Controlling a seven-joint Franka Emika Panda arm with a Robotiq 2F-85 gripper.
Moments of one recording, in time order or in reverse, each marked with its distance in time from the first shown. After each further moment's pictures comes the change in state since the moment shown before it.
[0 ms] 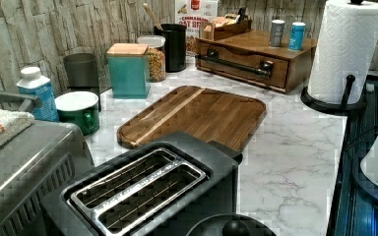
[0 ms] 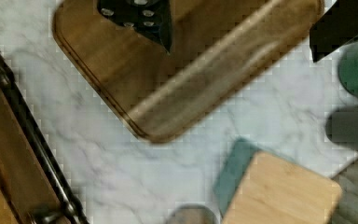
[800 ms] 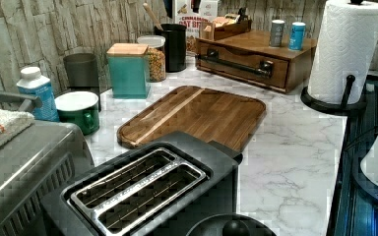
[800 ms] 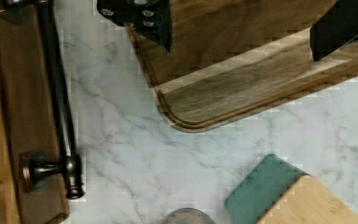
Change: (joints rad) arm -0.021 0.009 -0.103 -0.113 0.007 0.067 -0.457
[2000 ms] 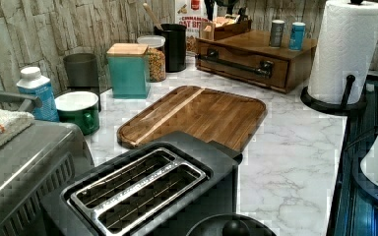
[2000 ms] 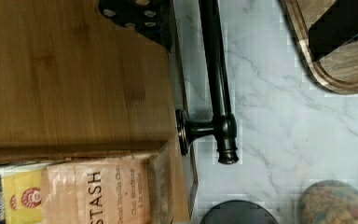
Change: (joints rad) arm -0.151 0.101 -0.144 -0.021 -0.001 0.198 -0.296
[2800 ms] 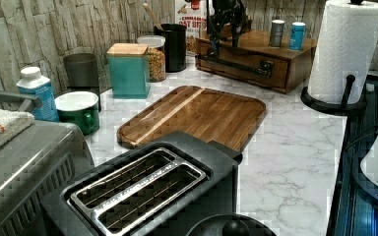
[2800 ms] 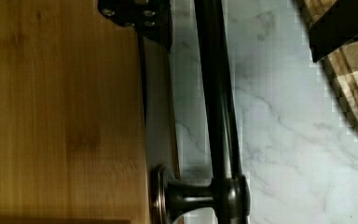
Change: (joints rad) arm 0.001 0.164 0.002 -0.037 0.001 0.058 -0.032
